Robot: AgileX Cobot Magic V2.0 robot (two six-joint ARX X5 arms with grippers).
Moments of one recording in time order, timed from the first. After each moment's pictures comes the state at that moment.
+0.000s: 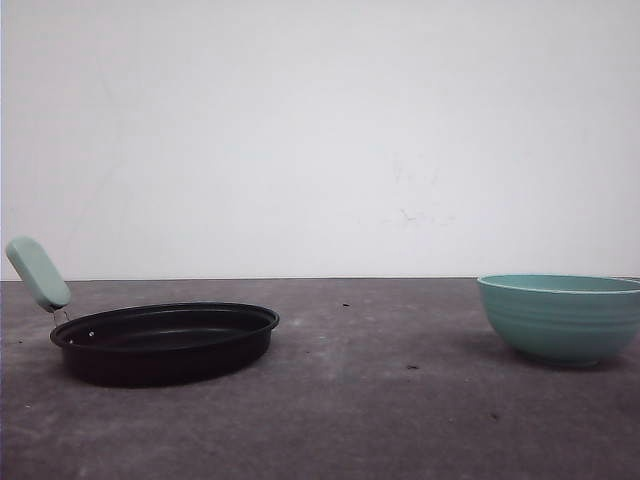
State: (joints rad) left arm 0.00 0.00 0.08 -0.32 0.07 -0.10; right arm 0.09 0.01 0.04 -0.21 -0.03 0.15
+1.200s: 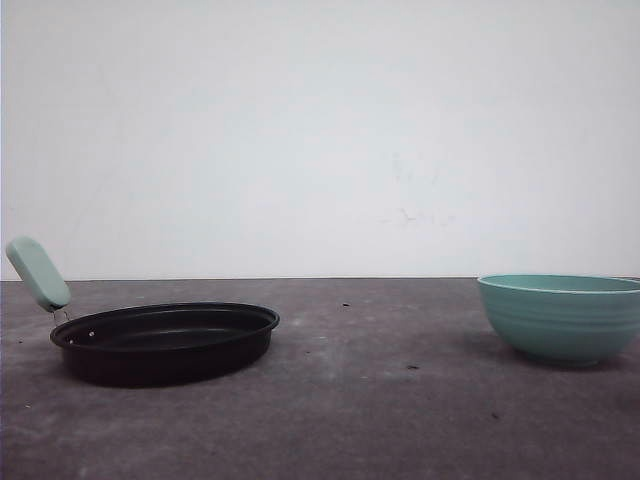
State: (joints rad) left arm 0.00 0.00 0.08 -0.32 0.09 -0.34; right arm 0.09 0.01 0.04 -0.13 -0.05 0.15
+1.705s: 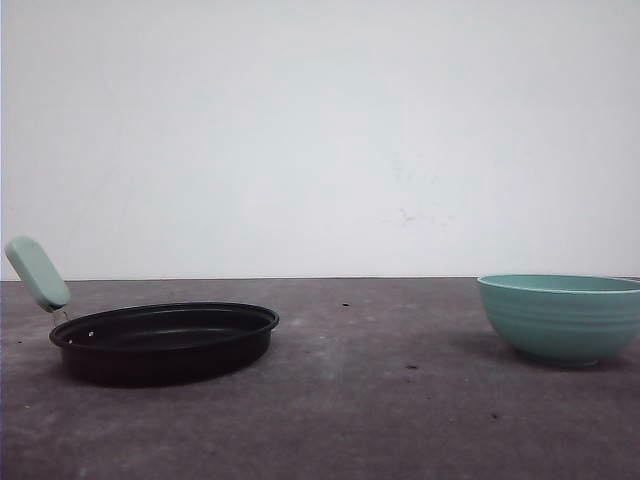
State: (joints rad) left arm 0.00 0.17 0.38 -0.44 0.19 -0.41; right arm 0.09 0.03 0.25 -0.08 -0.08 0.24
